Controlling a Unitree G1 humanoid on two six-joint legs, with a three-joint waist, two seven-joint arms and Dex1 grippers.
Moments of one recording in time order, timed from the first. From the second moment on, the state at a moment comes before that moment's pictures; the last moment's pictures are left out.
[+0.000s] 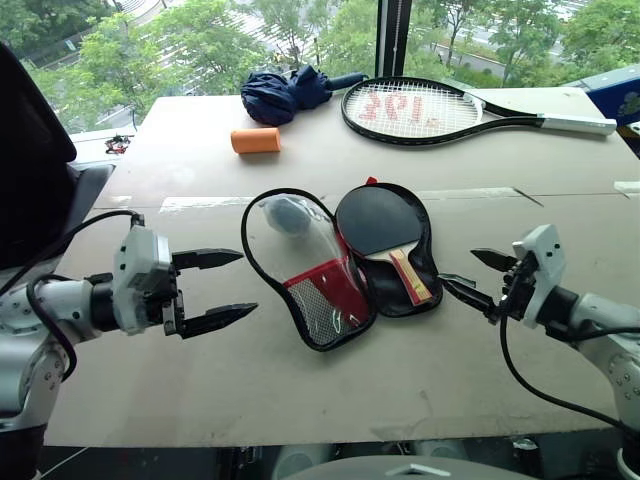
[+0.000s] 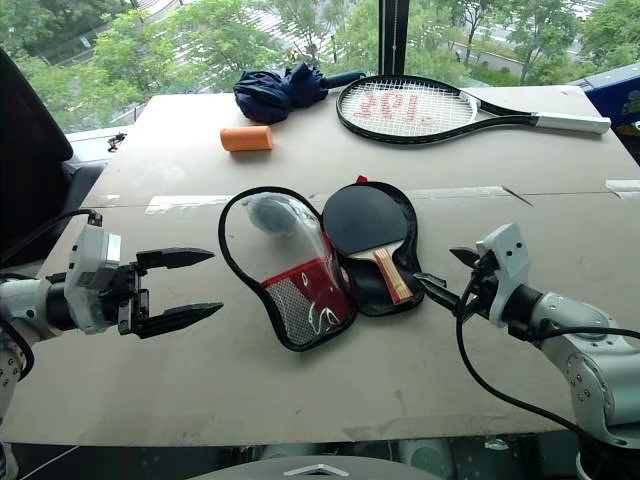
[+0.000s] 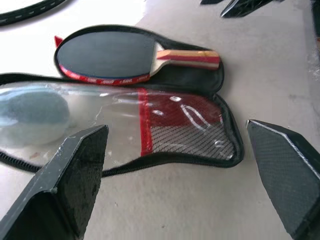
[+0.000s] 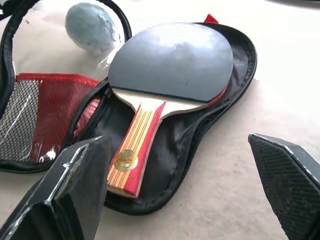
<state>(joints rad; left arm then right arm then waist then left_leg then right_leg) 0.10 0.93 0.41 -0.30 -0.61 0.37 -1.22 -0.02 -0.55 -0.30 -0.61 0.53 0.87 0.72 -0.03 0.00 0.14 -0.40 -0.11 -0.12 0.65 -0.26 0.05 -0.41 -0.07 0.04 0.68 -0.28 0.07</state>
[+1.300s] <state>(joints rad) -0.77 0.32 -0.12 0.64 -0.20 -0.12 -1.19 0.23 -0.69 -0.49 -0.24 0.61 0.19 1.08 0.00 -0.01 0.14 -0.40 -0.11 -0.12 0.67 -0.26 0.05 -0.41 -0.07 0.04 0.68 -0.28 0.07</state>
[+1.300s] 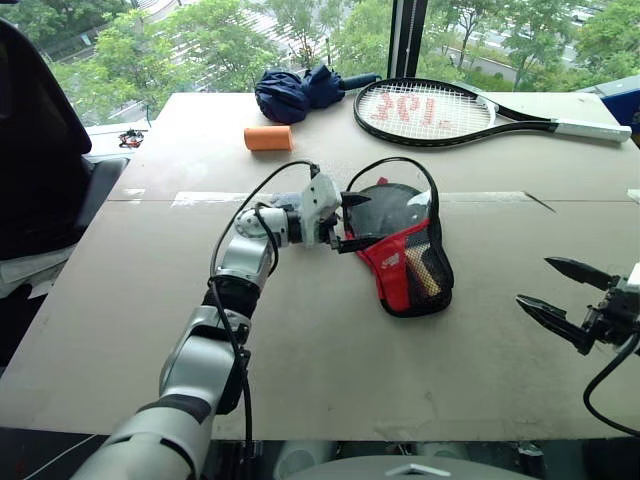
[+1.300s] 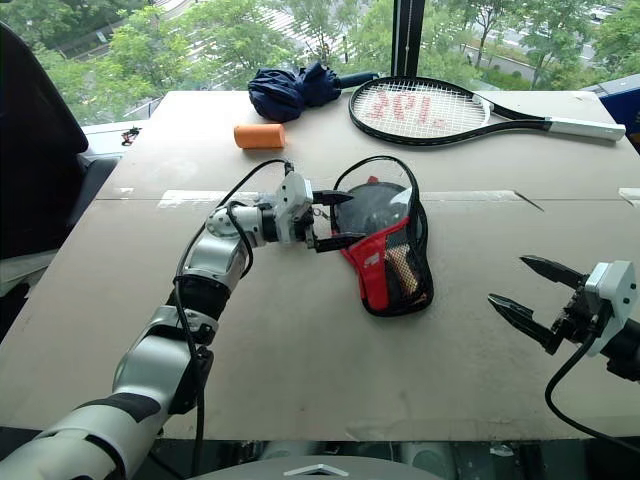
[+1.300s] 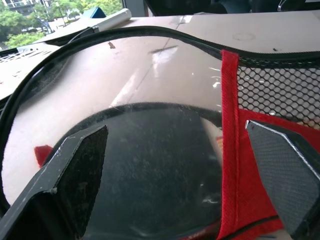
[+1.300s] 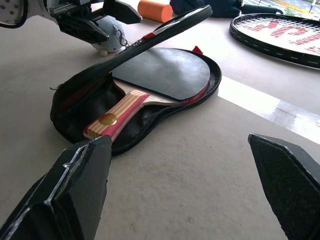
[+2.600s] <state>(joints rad) -0.33 0.87 0.19 -0.41 -0.64 0.56 -1.12 -0.56 -0.57 -0.02 0.20 0.55 0.97 0.86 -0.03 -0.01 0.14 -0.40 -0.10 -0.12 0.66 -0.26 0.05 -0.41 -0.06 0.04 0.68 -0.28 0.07</state>
